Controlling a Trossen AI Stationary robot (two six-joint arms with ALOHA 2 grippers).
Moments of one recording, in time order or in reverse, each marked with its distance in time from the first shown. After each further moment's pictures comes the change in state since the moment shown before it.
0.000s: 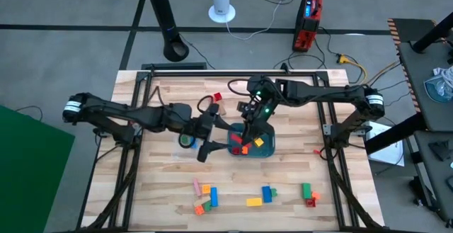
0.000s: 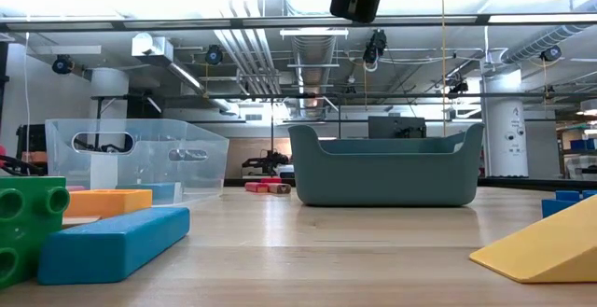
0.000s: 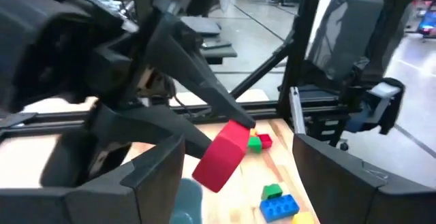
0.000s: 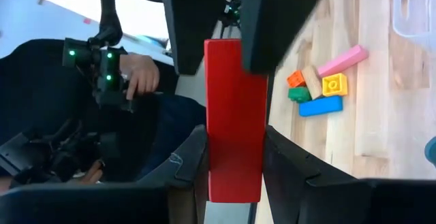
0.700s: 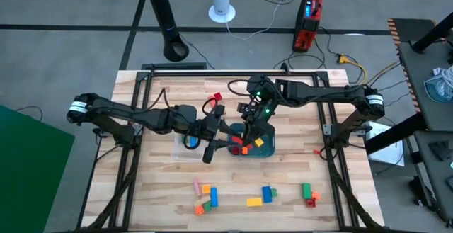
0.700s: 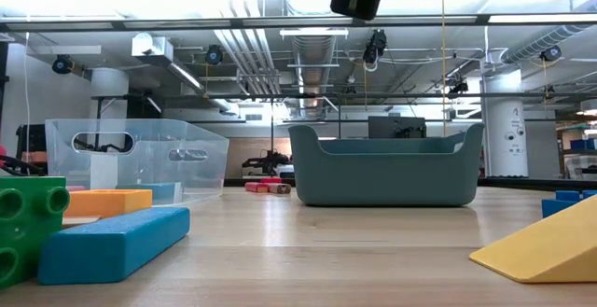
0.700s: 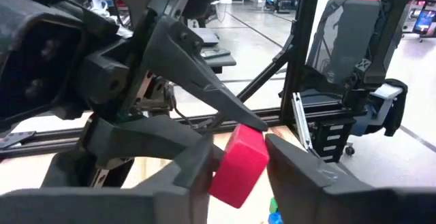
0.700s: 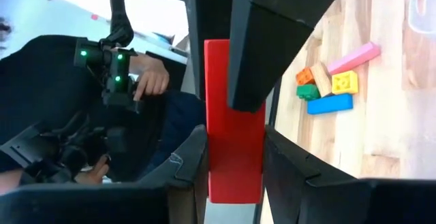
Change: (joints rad) left arm 0.000 0.055 0.000 0.093 0.015 0.044; right arm 0.000 0.000 0.001 0.002 -0.027 0.000
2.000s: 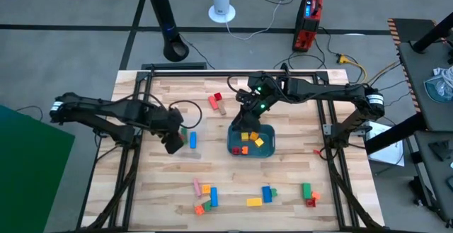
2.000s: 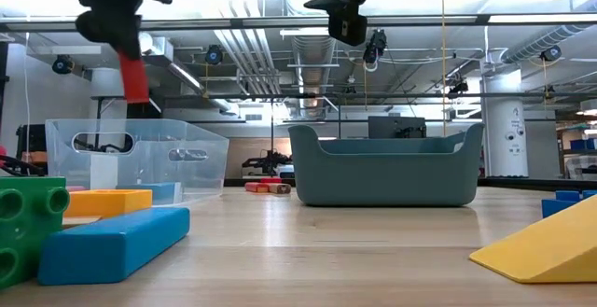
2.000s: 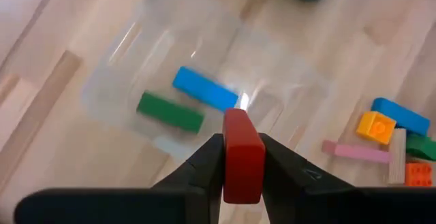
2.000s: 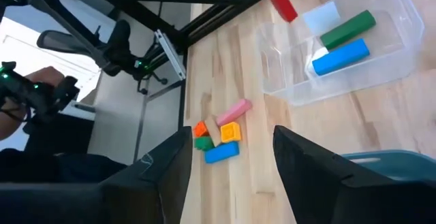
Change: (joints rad) left arm 0.001 -0.283 -0.002 -1.332 -0.220 -0.644; right arm -0.038 -0.002 0.001 -0.009 0.400 -0.066
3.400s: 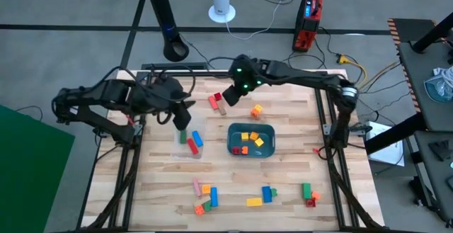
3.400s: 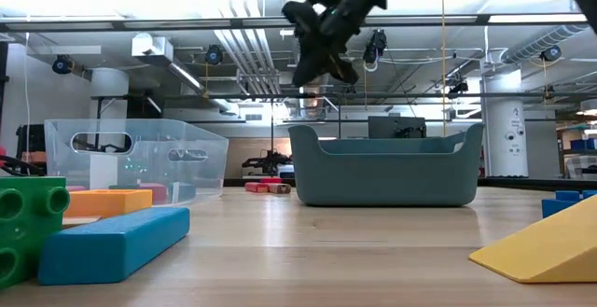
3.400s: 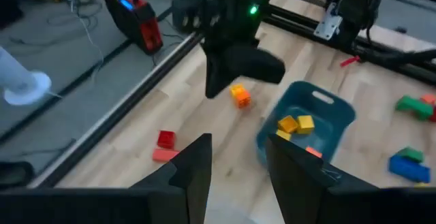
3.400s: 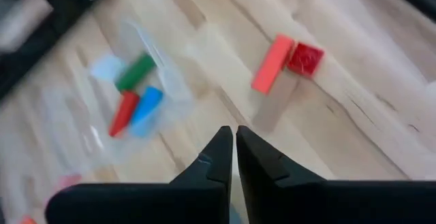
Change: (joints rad) left arm 0.005 0.102 0.535 0.015 -0.402 0.192; right arm -0.160 0.331 0.381 -0.369 0.450 -0.056
